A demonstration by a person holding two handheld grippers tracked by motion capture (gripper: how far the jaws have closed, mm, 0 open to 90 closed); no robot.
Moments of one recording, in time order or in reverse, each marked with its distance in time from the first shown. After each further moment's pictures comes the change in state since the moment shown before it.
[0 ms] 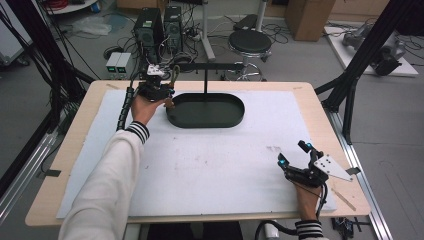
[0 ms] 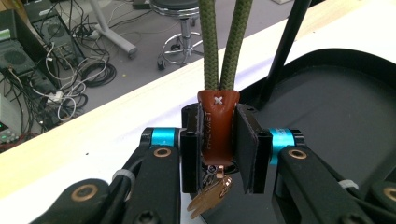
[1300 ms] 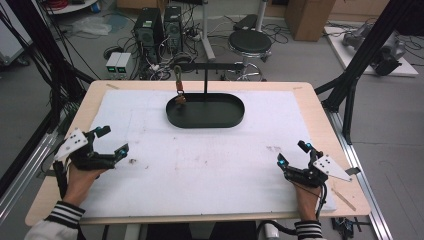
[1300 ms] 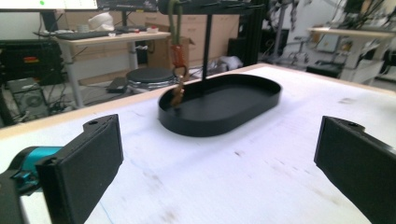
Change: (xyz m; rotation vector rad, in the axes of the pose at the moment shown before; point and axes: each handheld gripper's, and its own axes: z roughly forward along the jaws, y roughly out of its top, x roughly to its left) left arm -0.001 -0.185 -0.185 -0.470 -0.176 -0.025; right arm 0.002 0.000 0.000 0.003 -0.003 -0.007
